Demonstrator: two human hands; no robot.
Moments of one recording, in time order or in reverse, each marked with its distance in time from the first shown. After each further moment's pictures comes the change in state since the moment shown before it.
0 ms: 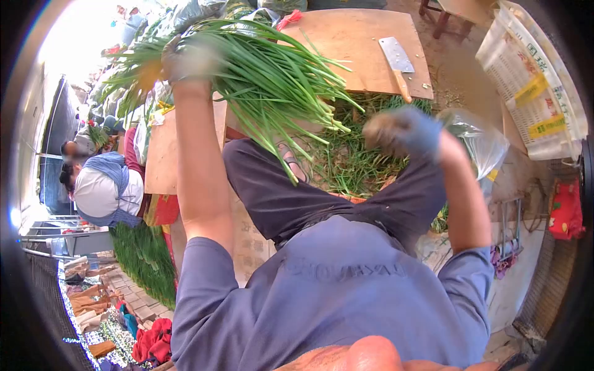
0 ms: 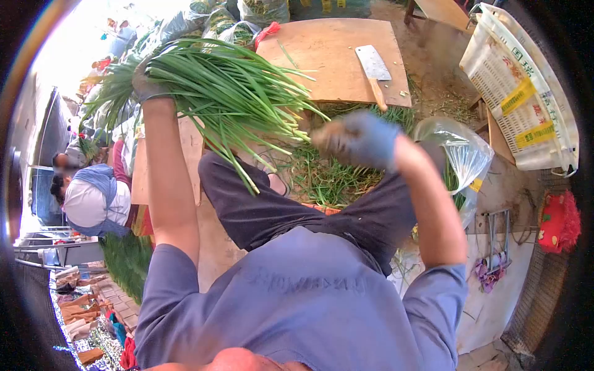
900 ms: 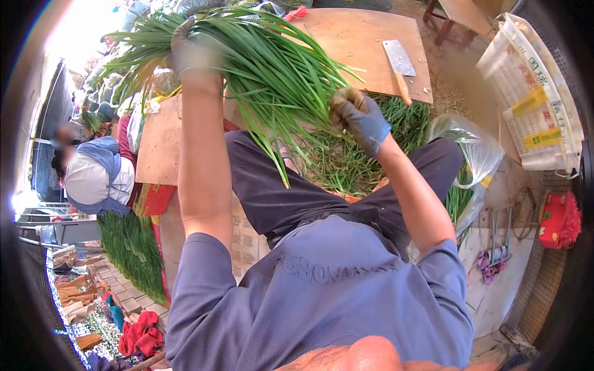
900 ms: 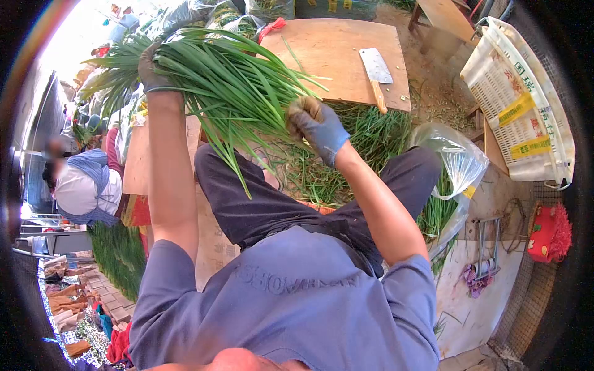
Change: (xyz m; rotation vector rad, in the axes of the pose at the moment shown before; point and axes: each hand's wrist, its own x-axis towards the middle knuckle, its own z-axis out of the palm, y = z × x) left_hand -0.027 0.000 0.009 -0.028 -0.052 -0.056; right_hand 0.081 0.046 0.078 0.650 0.245 -0.151
